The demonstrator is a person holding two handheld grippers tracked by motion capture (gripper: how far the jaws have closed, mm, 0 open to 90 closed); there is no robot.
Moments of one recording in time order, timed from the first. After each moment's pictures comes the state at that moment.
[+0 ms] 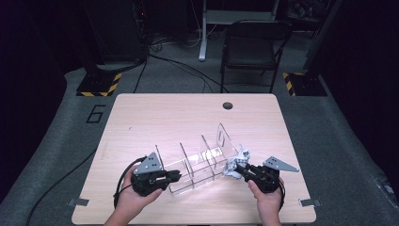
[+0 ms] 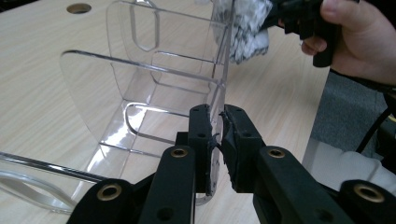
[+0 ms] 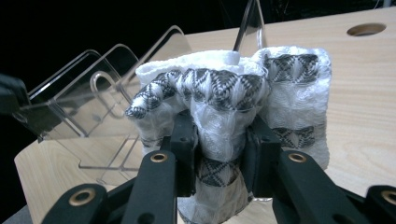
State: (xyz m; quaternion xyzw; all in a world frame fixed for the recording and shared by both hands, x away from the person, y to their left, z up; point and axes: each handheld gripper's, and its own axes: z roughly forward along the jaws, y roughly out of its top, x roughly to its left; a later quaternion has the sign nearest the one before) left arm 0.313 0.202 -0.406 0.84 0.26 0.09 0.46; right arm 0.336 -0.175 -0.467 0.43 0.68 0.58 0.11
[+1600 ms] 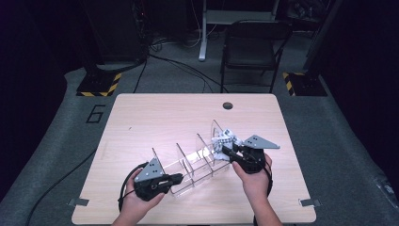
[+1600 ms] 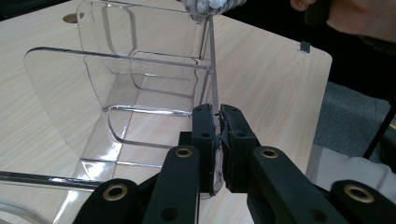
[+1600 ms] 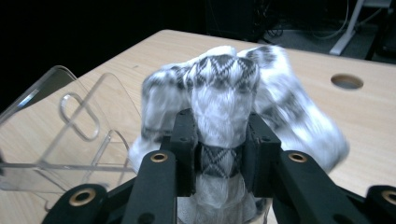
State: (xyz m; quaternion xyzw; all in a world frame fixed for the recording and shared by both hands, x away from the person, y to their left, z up) left arm 0.307 0.202 -0.425 0.82 0.25 0.10 0.50; right arm 0.365 -0.120 -0.408 0.41 0.73 0.51 0.19
